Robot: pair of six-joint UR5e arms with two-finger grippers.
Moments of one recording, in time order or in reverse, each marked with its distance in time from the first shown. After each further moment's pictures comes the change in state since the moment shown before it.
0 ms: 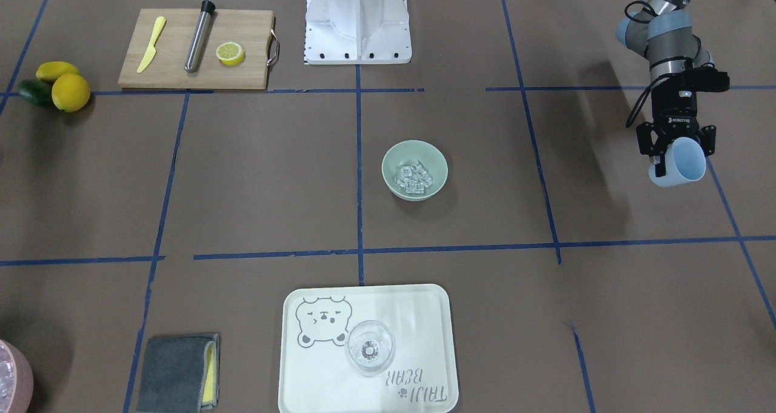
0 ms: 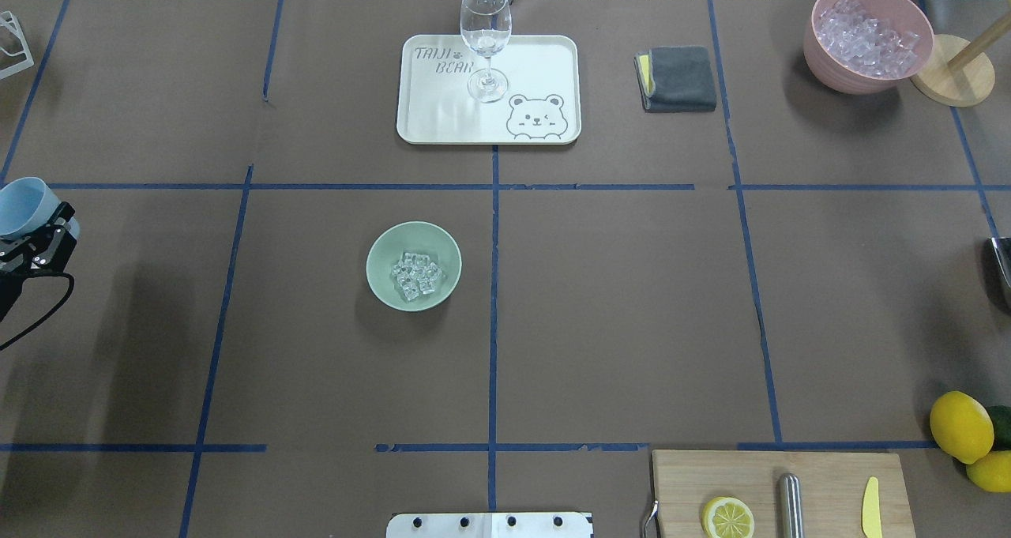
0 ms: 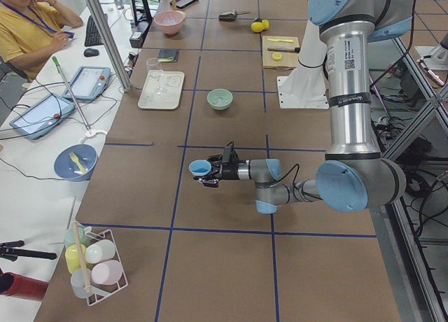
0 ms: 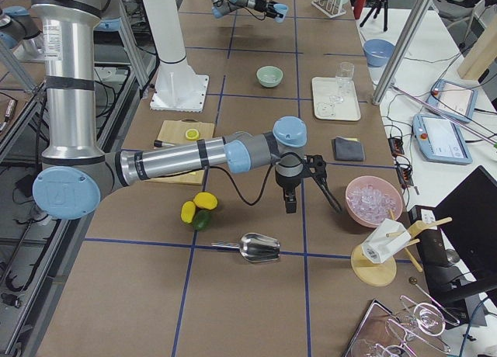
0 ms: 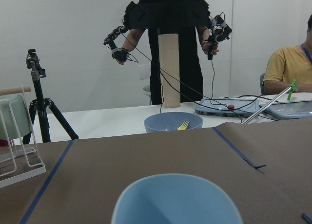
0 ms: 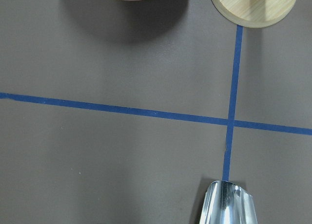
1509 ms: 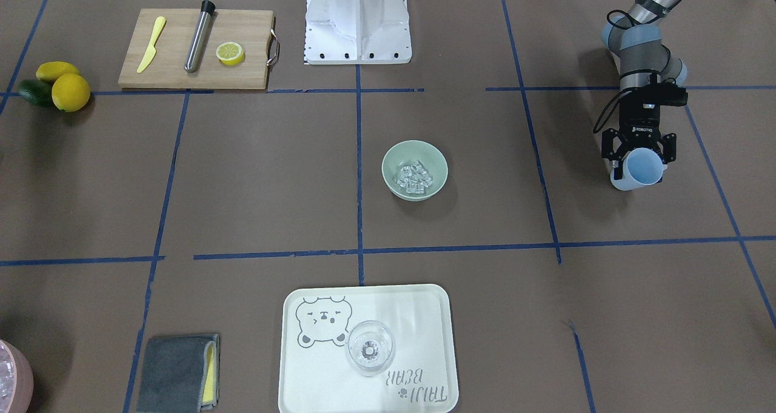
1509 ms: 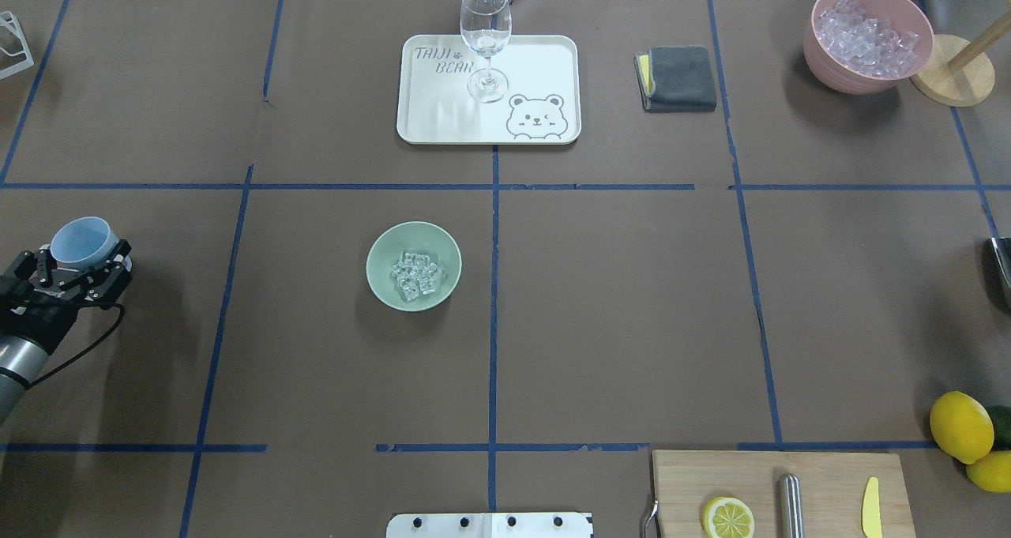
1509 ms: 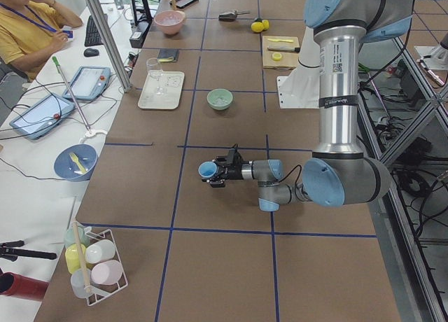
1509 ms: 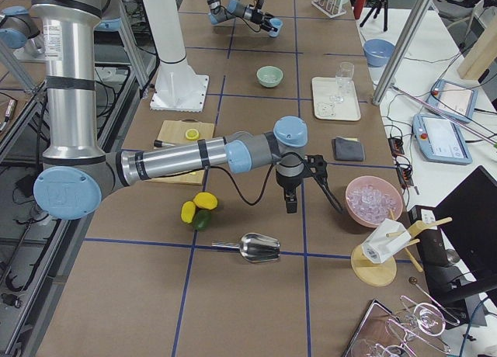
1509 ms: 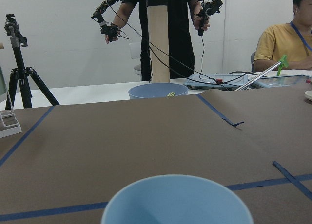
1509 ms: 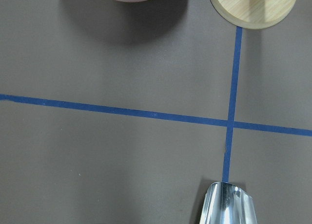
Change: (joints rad) left arm 0.111 -0.067 0.078 0.024 0.045 -0.054; right arm 0.000 0.005 -0.004 0.000 -0.002 0.002
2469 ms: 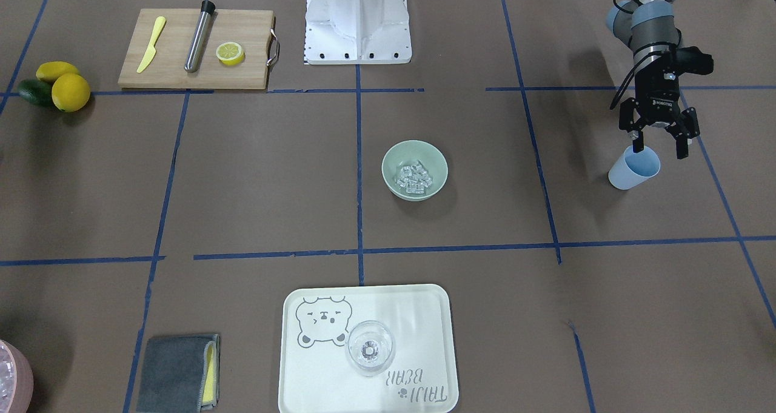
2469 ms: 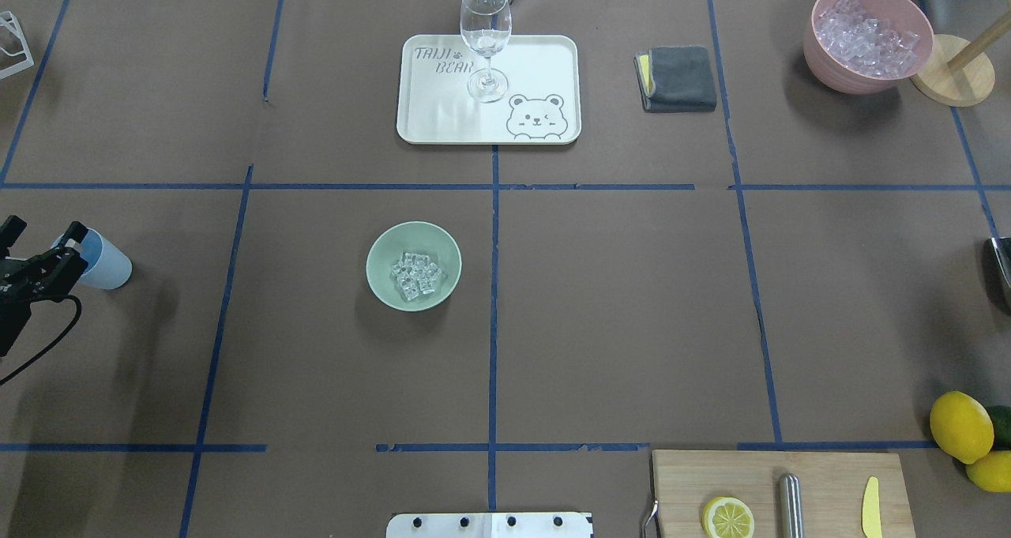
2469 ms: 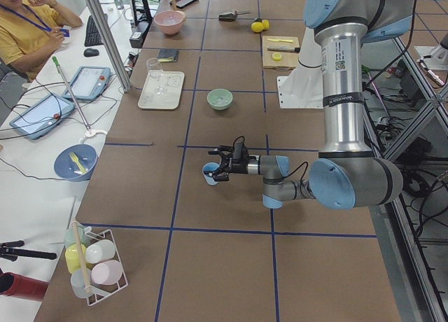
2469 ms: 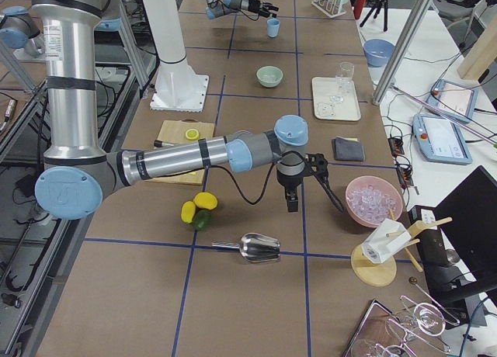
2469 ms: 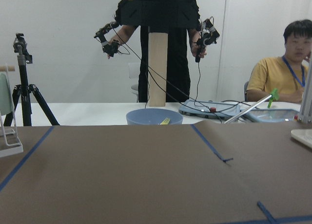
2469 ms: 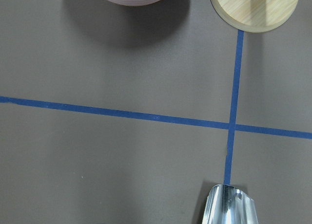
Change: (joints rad) left arm 0.009 0.084 -0.169 -0.132 0.118 0.052; right arm 0.000 0.005 0.001 0.000 0.001 0.003
